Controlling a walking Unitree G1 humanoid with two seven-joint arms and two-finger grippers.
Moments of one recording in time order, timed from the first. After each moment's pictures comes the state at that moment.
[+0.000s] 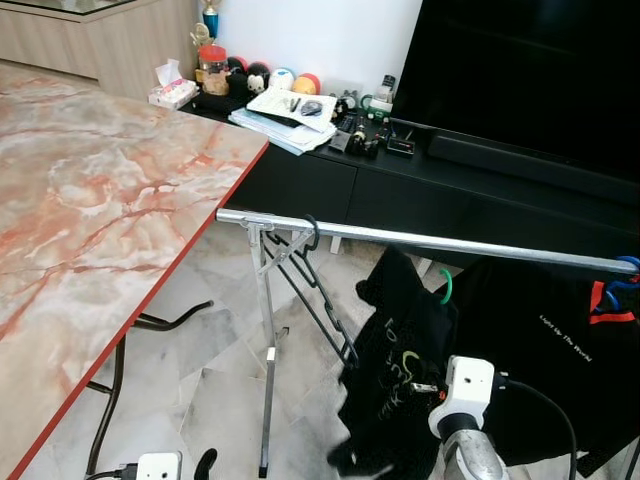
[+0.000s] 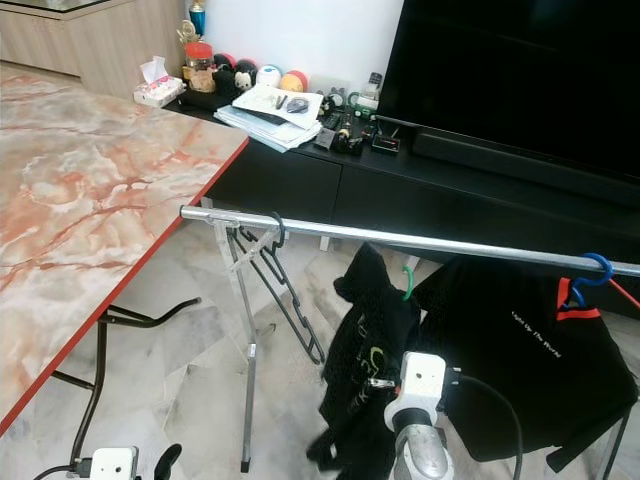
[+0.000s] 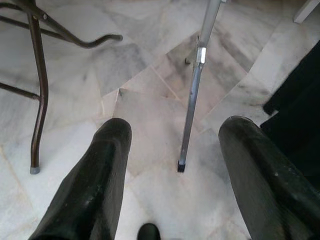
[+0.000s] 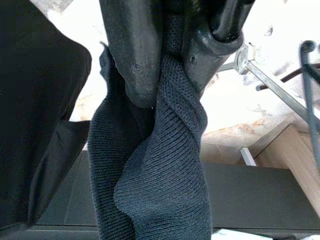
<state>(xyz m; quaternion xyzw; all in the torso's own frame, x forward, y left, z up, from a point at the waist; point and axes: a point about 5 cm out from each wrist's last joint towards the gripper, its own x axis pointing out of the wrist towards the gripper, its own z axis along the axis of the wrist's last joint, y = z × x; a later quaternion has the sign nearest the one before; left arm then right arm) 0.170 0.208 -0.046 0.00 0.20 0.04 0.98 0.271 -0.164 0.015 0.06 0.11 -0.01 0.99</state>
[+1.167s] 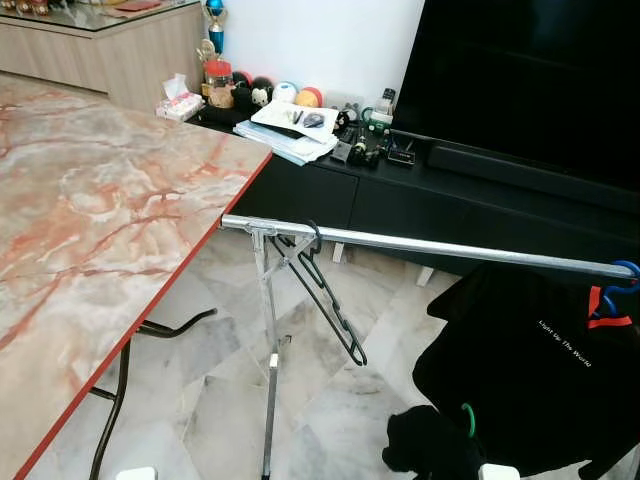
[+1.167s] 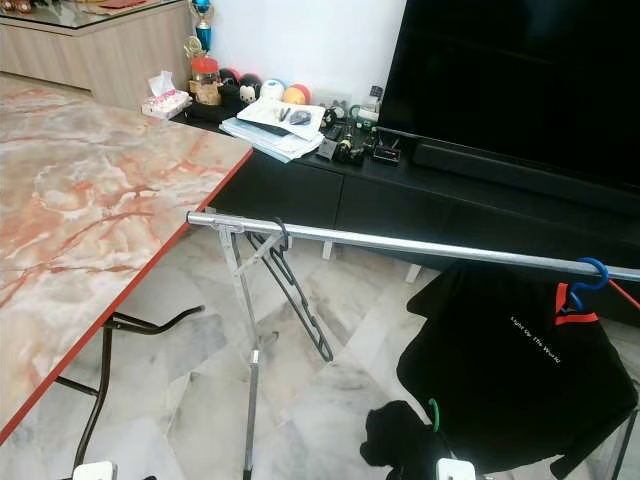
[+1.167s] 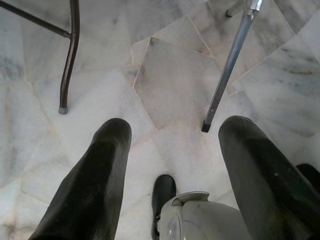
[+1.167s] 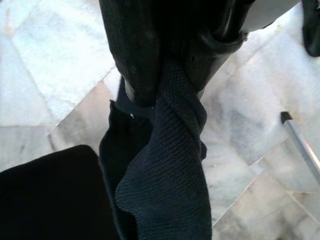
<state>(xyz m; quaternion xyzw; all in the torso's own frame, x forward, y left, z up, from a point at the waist) 0.162 0.233 -0.068 -0.02 0.31 0.10 0.95 0.163 -0.220 -0.084 0.00 0.43 -0.08 0.90</state>
